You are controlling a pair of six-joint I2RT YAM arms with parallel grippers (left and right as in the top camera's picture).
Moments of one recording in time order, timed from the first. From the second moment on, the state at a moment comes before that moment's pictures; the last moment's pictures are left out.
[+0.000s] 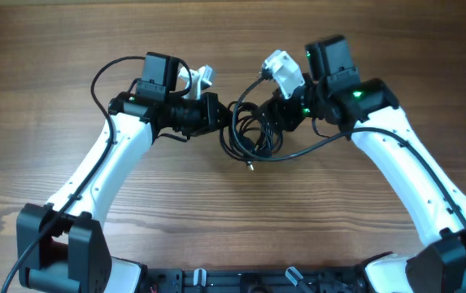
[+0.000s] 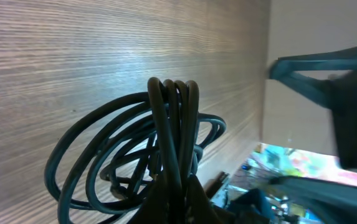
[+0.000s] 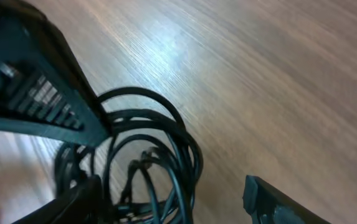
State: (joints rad) left arm -0.26 1.60 1.17 -0.61 0.82 -0.48; right arm 0.37 1.58 1.34 -0.73 -0.44 -0.30
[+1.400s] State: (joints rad) left arm -0.15 1.61 1.17 -0.25 0.85 -0.84; right arm 0.29 1.65 1.36 -0.93 -0.19 0.42
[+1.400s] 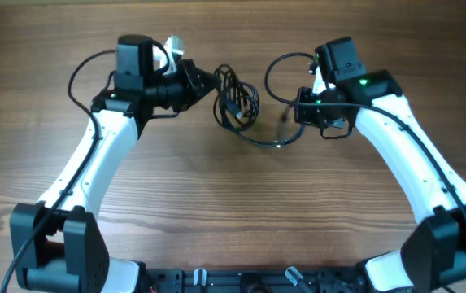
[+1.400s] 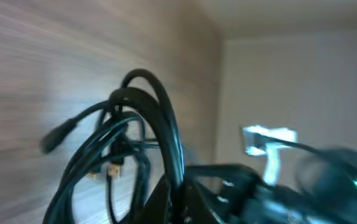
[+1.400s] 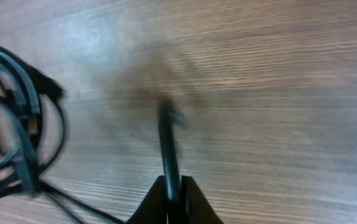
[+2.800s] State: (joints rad) left arm -0.08 1.61 1.17 0.21 1.30 -1.61; right arm 0.34 1.80 1.48 -0.63 -0.60 0.06
